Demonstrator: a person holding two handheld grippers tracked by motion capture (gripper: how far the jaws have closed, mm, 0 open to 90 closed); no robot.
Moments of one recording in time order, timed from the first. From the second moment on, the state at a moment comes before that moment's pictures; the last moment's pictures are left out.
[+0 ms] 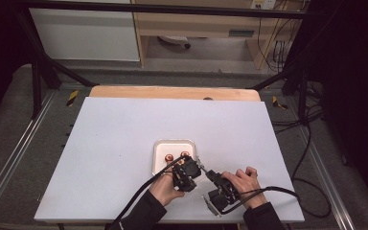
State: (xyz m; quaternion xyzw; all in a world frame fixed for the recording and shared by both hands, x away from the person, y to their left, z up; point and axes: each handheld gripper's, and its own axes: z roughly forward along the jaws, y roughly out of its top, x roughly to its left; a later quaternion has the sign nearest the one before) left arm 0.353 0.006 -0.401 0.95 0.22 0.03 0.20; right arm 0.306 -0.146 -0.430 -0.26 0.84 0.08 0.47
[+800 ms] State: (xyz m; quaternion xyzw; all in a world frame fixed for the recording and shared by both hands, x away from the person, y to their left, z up) left arm 0.335 0.043 -0.408 0.92 0.24 0.10 0.30; right arm 0.331 -0.197 -0.416 0.11 0.86 0.32 0.39
